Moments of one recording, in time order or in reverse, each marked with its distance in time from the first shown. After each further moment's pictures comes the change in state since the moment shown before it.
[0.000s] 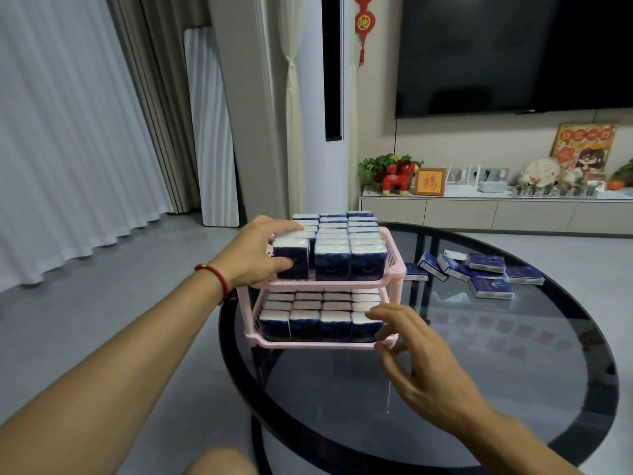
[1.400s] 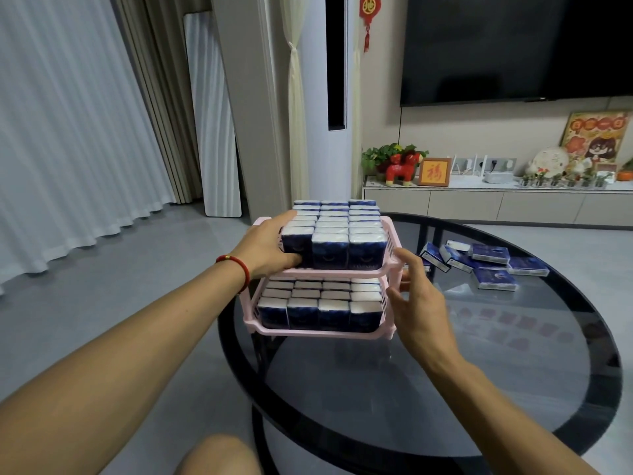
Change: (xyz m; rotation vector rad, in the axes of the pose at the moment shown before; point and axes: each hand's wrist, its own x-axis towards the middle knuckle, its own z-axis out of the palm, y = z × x) left_hand 0.014 -0.007 0.030 0.011 0.017 -0.031; right_hand 0.053 0.033 0.013 0.086 0.265 0.494
